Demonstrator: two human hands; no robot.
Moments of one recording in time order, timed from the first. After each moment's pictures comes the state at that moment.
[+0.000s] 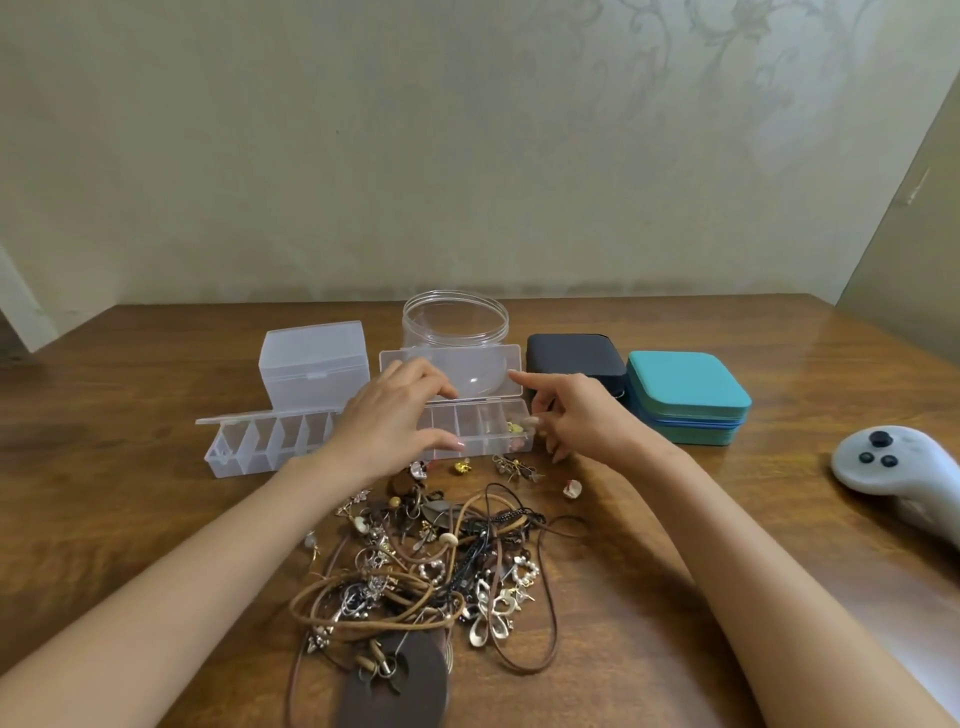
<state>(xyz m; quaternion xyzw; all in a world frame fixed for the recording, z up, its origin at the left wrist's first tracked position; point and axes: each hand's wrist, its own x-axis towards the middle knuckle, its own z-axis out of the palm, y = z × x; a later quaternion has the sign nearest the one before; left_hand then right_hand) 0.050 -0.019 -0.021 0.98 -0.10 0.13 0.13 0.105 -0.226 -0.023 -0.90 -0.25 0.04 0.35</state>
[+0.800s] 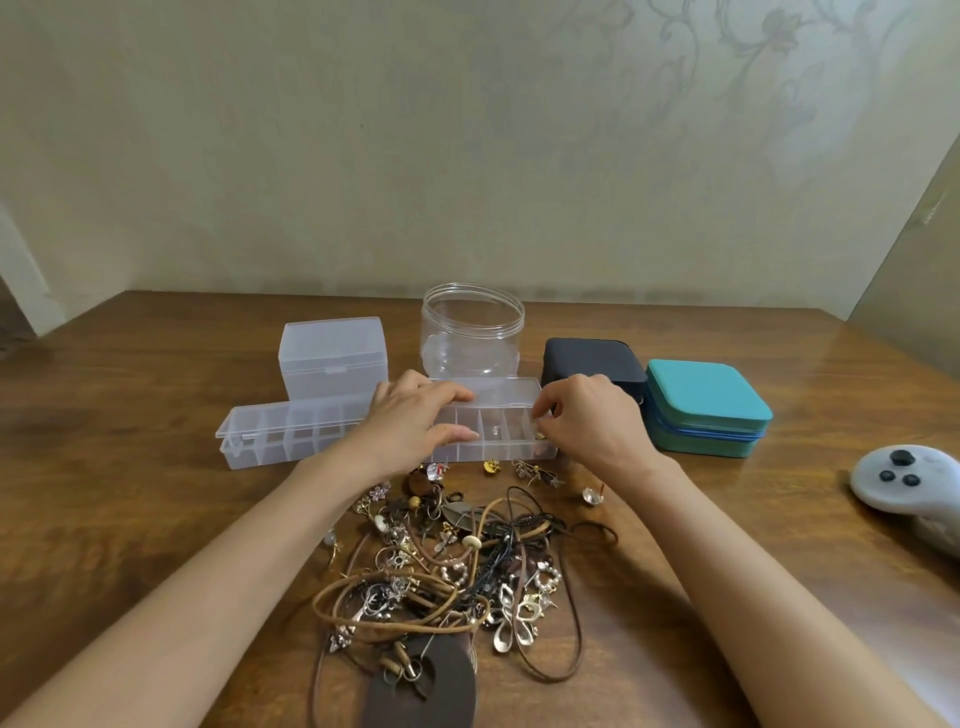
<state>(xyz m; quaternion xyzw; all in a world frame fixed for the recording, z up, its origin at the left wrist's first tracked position) 0.055 -0.011 -0.029 0.98 -0.08 0.06 0.19 0.100 -0.206 -0.024 -0.96 -0.20 -0.13 0.16</state>
